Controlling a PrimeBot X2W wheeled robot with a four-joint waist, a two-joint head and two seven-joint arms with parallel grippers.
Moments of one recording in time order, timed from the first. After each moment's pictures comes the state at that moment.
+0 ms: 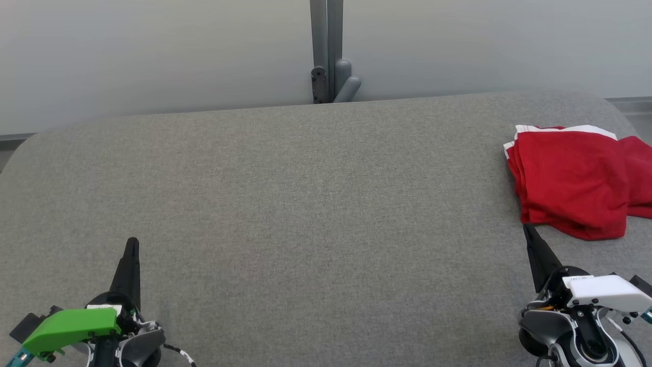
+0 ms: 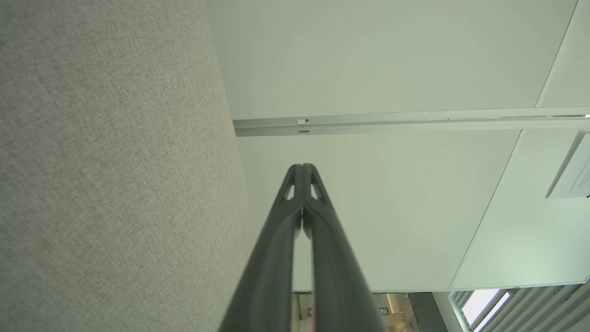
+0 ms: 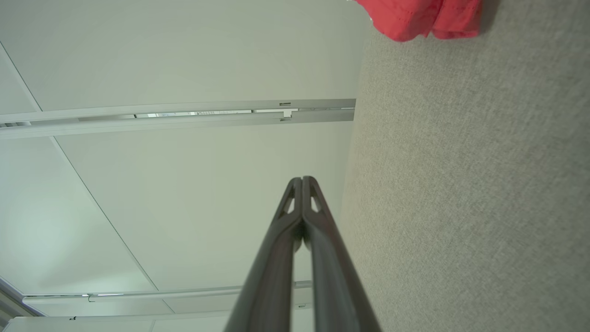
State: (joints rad) left arm -0.09 0.05 0.12 0.23 -1.62 -0.13 0.12; right arm -0.09 -0.05 -0.11 0.23 1.61 0.13 0.11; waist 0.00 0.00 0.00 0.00
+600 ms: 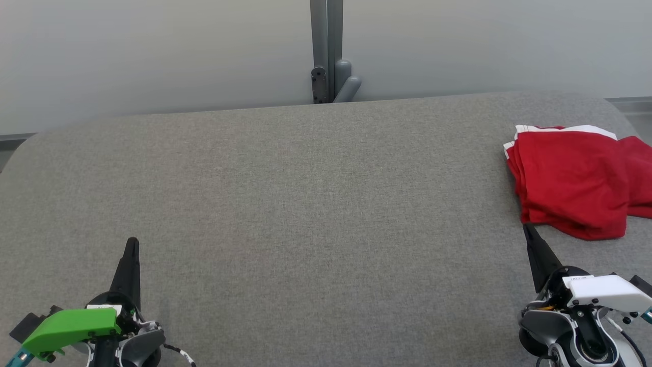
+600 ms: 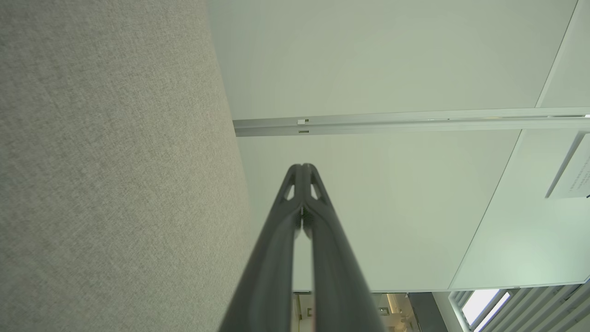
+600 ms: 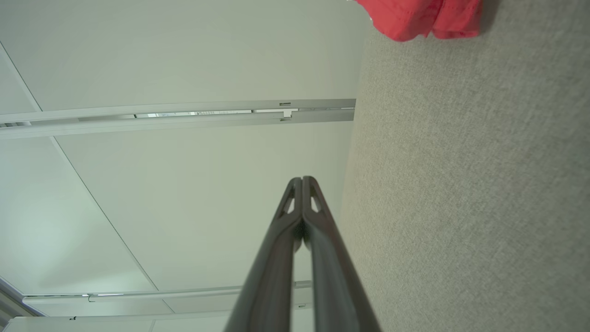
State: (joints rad) left arm -0.09 0.05 0.12 0.23 -1.62 -0.13 0.12; right arm -0.09 -0.05 -0.11 0.23 1.61 0.13 0.11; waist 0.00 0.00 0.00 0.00
